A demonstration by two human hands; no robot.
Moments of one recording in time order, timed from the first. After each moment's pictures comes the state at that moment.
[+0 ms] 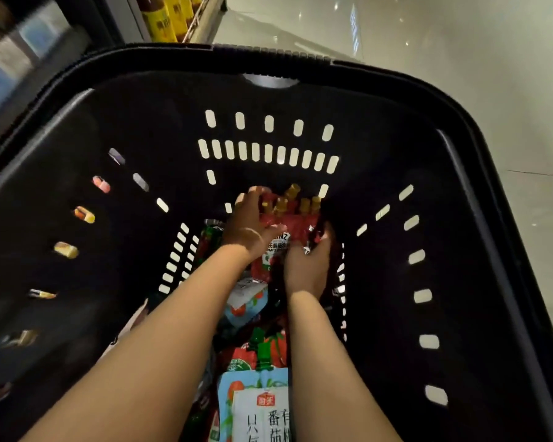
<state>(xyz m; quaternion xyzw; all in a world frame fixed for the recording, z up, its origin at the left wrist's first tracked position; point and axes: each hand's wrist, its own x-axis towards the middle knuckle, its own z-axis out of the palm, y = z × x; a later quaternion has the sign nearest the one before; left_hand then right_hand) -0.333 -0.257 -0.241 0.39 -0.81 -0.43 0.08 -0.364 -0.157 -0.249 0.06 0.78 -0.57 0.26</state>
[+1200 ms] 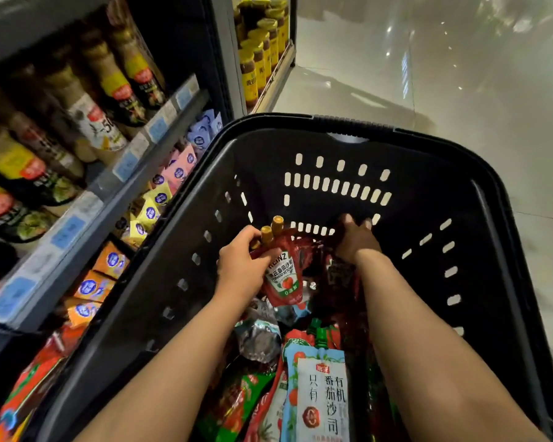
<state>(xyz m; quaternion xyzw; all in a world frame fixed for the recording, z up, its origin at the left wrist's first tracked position) -0.197 -0.240 -0.161 0.48 -0.72 -0.44 0.25 -0.411 -0.190 -0.214 -0.31 0.90 -0.12 0.29</state>
